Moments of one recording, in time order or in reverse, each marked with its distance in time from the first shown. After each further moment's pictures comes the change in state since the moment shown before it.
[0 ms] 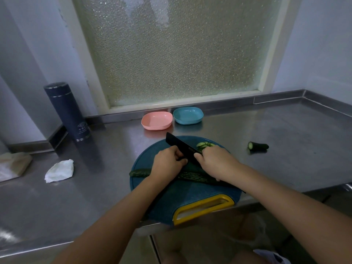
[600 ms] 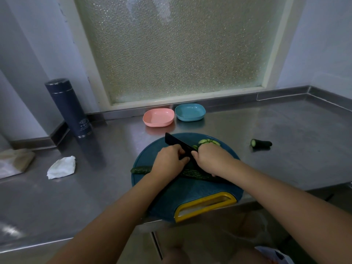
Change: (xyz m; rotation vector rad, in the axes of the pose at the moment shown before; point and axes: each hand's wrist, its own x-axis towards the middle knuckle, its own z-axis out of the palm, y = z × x) left_hand -0.001 -0.002 0.000 0.072 -0.033 0.046; right_hand 0.015 -0.010 0.010 0.043 -0.037 0.028
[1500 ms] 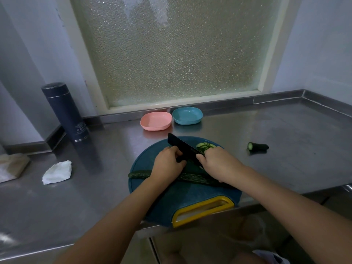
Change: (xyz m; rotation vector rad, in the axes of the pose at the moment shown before) left_hand 0.006 -0.001 0.006 -0.024 0.062 0.013; right_hand -0.017 0.018 -0.008 -0.033 0.059 -0.065
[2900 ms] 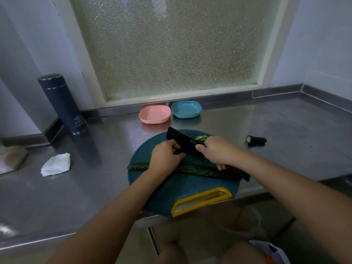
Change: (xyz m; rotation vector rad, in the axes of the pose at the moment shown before) left_hand -0.004 -0.003 -0.001 -0.070 0.020 -0.056; right_hand 0.010 -0.002 -0.011 0.004 -0.195 0.112
